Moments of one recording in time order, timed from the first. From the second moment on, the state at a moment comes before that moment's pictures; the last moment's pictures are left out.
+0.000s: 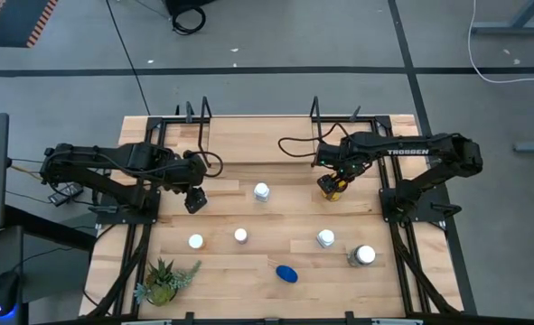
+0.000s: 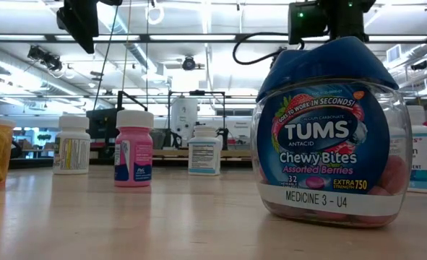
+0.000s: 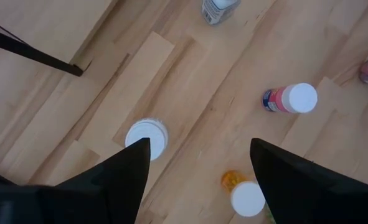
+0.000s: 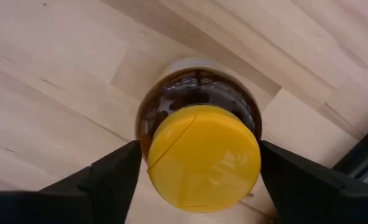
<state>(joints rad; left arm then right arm) -0.09 1.19 1.26 -1.27 -0.16 -0.67 -0.21 1.39 1.07 -1.20 0.00 0.82</state>
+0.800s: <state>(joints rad) -0.09 1.19 1.26 -1.27 -0.16 -0.67 -0.10 1.39 1.30 -1.21 -0.01 0.84</state>
